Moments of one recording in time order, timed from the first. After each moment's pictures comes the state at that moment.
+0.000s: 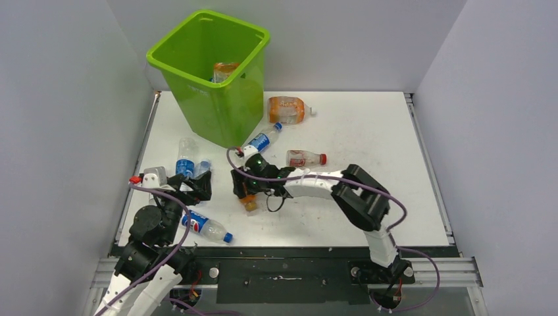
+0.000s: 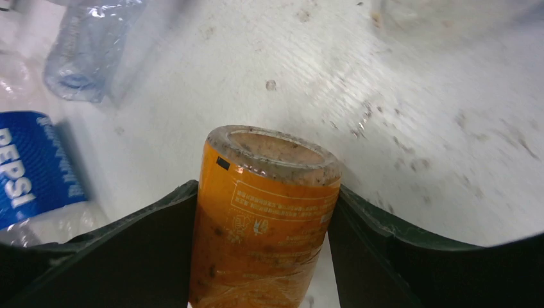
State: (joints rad) left arm -0.53 0.20 0.53 -0.33 -0.41 -0.41; right arm 0.99 2.10 1.42 -0.03 -0.01 0.40
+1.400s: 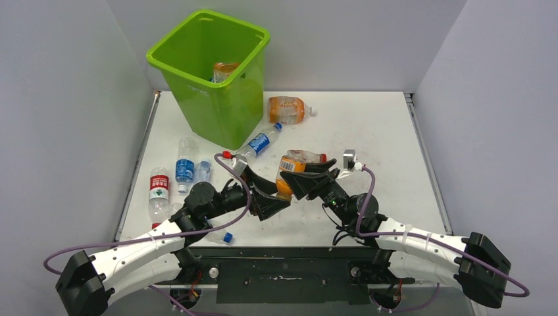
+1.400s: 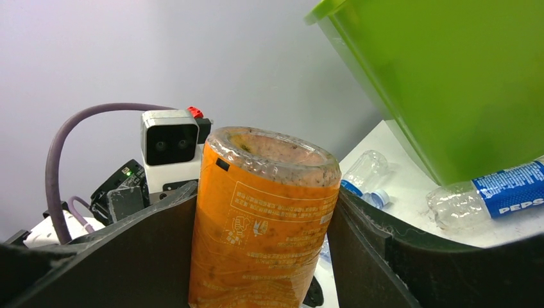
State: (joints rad) left arm -0.86 0.85 0.45 0.54 0.36 -0.70; right arm 0.98 0.97 0.39 0.99 0.14 0.65
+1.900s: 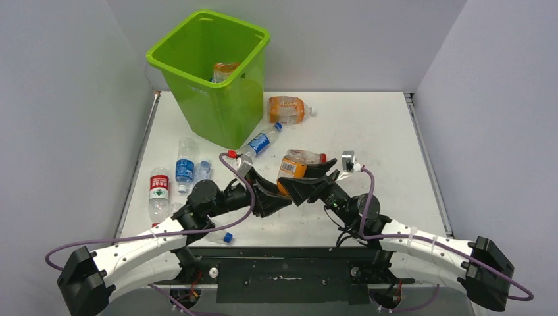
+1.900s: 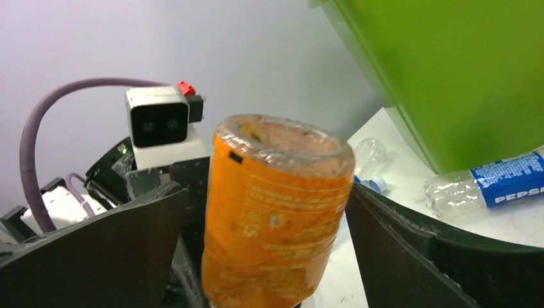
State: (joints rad) left arm -0.88 0.89 0.48 0.57 0.40 -0.66; right arm 0.99 0.94 0.39 0.94 0.11 0.64
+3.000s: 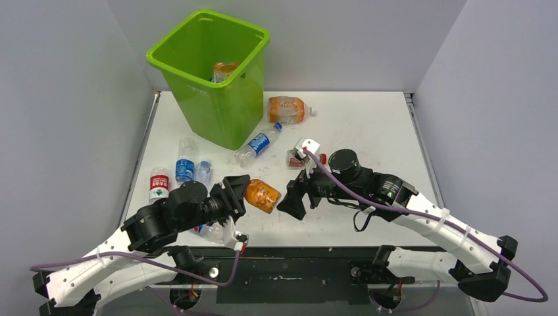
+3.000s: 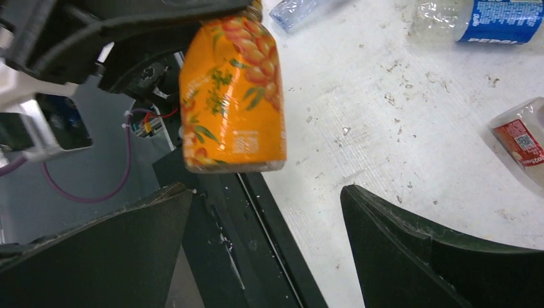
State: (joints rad) left arm -1.01 0.65 0.87 -0.67 -0.01 1.64; right arm 0.99 1.02 1.15 -0.59 -0.23 0.20
